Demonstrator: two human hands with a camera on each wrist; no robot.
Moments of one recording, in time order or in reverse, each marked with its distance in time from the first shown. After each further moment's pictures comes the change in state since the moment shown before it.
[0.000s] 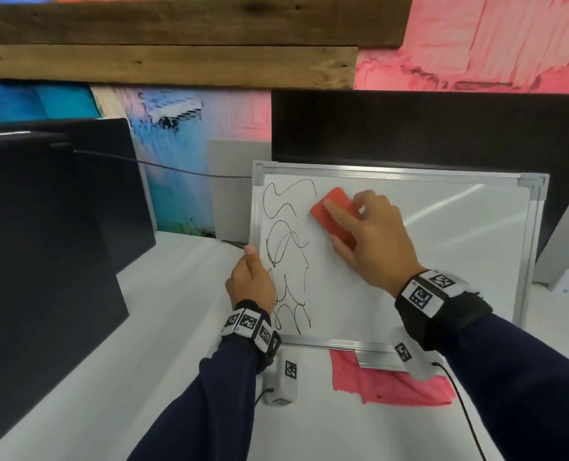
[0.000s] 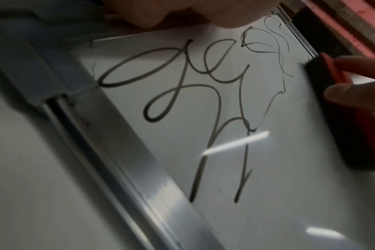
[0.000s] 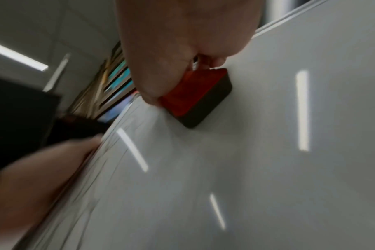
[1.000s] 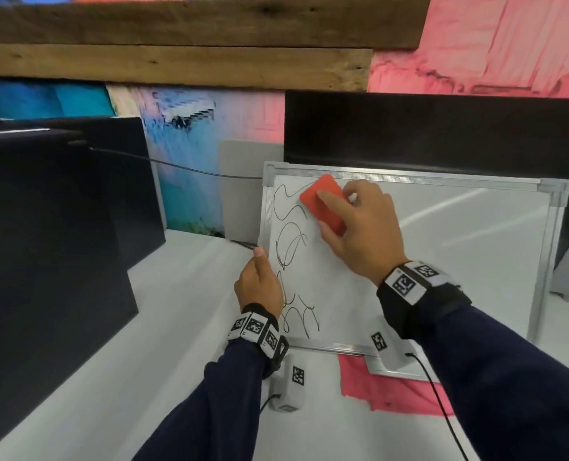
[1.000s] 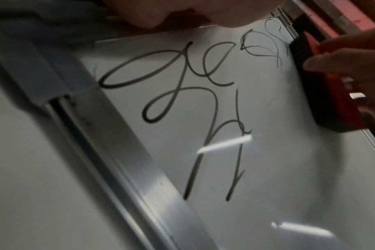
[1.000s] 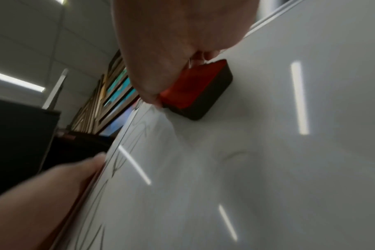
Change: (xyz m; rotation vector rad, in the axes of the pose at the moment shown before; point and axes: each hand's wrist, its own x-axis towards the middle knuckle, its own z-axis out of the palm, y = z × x) left_hand -0.005 0.001 -0.006 -0.031 -0.011 0.004; right_hand 0.033 -0.023 0.008 0.079 0.108 0.044
